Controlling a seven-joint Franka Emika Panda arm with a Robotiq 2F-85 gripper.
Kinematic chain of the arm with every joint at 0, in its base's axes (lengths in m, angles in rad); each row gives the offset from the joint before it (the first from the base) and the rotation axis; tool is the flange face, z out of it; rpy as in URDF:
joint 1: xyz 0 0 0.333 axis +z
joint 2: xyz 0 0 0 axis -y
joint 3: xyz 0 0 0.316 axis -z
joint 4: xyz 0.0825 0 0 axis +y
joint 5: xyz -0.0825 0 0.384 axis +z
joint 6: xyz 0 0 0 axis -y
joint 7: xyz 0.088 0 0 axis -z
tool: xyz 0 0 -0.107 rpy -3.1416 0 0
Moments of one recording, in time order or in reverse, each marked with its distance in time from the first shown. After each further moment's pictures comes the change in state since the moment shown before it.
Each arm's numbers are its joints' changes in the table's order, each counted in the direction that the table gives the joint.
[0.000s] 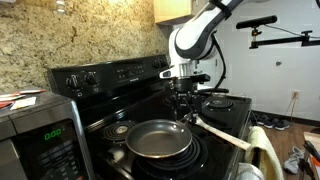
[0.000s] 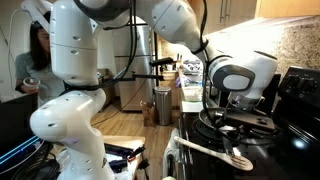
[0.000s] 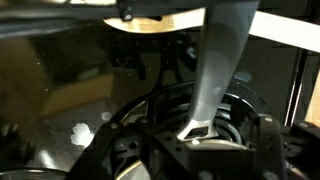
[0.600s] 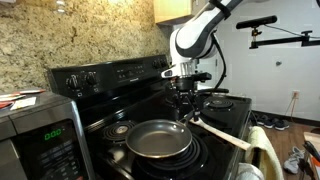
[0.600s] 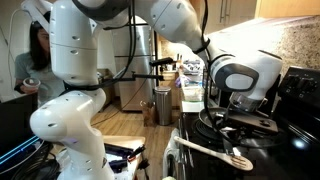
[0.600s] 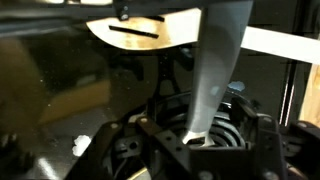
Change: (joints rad) arm -0.001 0.002 0.024 -0.009 -0.010 -0.040 0.000
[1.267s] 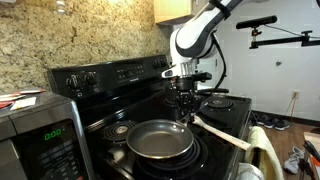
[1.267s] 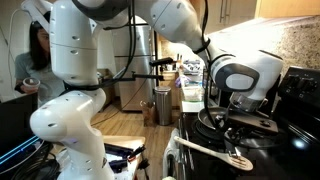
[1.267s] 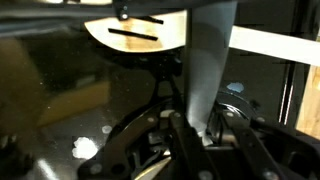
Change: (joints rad) arm 0.000 0.000 0.003 -0.001 0.000 -0.006 0.000
